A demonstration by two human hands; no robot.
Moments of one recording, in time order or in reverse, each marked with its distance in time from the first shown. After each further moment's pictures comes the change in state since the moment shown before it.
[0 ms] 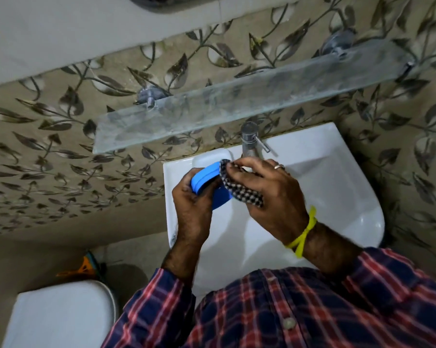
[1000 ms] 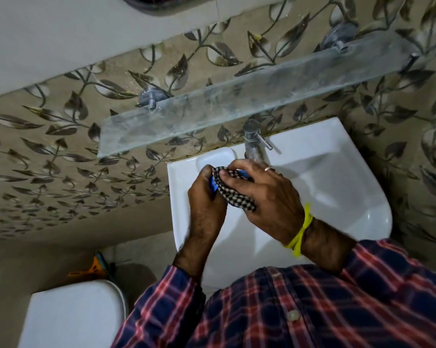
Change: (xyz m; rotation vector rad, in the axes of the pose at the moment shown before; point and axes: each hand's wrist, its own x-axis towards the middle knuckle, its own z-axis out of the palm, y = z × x) left_hand -0.005 0.005 0.010 0.356 -0.091 0.059; right_hand -0.002 0.002 0.011 -0.049 -0.098 -0.078
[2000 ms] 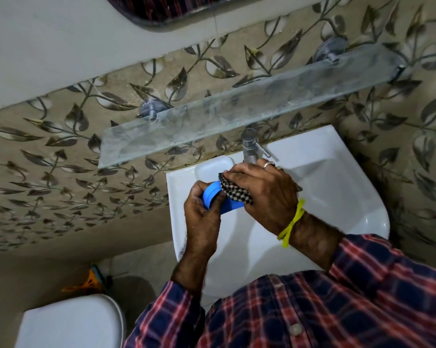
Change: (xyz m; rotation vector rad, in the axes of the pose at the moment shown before) left_hand -0.007 -0.007 -0.010 -0.281 0.000 -0.147; right_hand 0.018 0.003 -0.002 -0.099 0.068 0.041
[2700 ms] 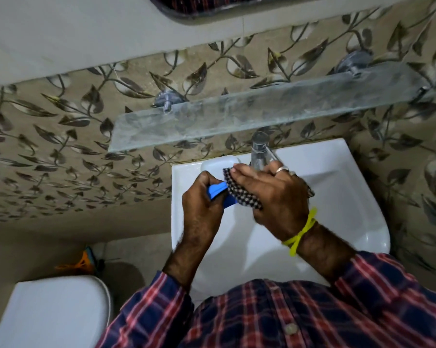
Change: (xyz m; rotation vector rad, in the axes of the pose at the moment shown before) left_hand 0.007 0.016 -0.002 0.366 0.096 0.123; right_hand -0.003 0.001 -0.009 -0.053 0.029 -0.116
